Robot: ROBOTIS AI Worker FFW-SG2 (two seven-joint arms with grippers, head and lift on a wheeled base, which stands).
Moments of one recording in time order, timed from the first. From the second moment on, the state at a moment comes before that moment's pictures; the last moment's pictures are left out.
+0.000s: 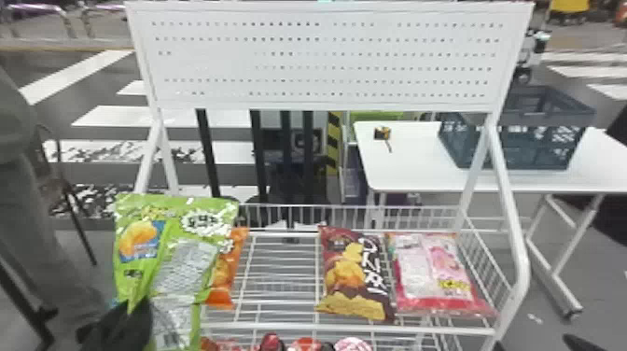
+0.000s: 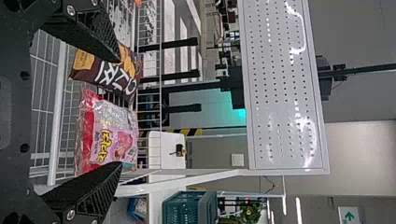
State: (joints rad) left arm 0.92 0.19 0.07 -2.51 0.12 0.03 0.03; right arm 0.91 0.00 -0.14 -2.50 -0.15 0.12 0.25
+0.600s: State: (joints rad) left arm 0.92 0.19 0.07 -2.51 0.12 0.03 0.03; right arm 0.91 0.00 -0.14 -2.49 -0.15 0.13 0.25
